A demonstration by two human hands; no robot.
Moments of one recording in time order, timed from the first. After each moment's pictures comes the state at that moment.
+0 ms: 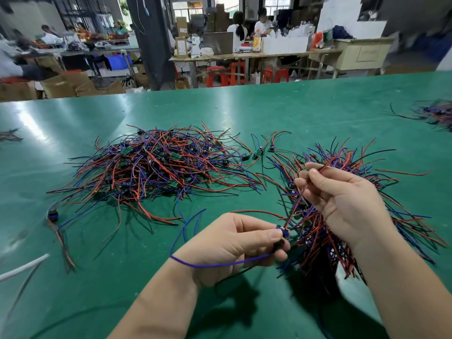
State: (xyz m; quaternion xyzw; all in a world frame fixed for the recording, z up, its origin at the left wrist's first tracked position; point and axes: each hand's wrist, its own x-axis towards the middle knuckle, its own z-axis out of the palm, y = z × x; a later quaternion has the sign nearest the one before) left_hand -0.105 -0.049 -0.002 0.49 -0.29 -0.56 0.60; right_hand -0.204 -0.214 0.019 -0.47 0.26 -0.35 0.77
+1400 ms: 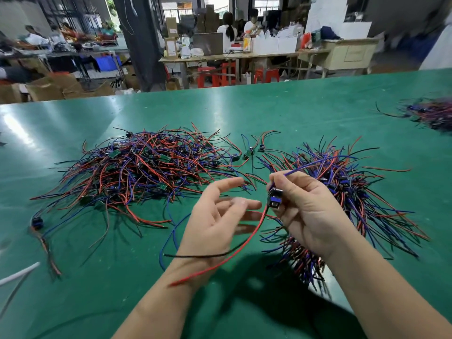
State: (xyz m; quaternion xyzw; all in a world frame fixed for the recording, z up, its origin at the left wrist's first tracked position) left_hand -0.109 -0.062 -0.006 0.54 -0.33 -0.27 0.72; right_hand -0.196 -0.183 0.016 -0.44 0.18 -0.29 0.83
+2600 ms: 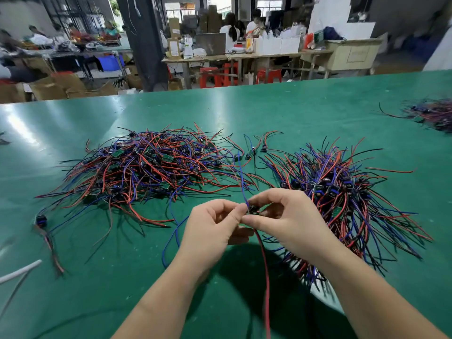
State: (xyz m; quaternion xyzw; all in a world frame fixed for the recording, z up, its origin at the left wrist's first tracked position) left_hand -0.101 -0.062 -0.018 0.63 -0.24 -0.29 0.68; right_hand -0.192 -0.183 -0.007 -0.83 0.17 -0.25 0.46
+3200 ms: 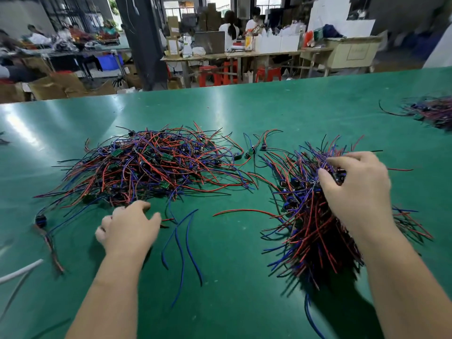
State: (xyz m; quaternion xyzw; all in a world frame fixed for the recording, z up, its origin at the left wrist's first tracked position) left_hand -0.002 -0.002 -0.037 0.98 -0.07 -0.02 0.16; right_hand -0.221 -0.248 0.009 -0.82 0.42 -0.37 0.12
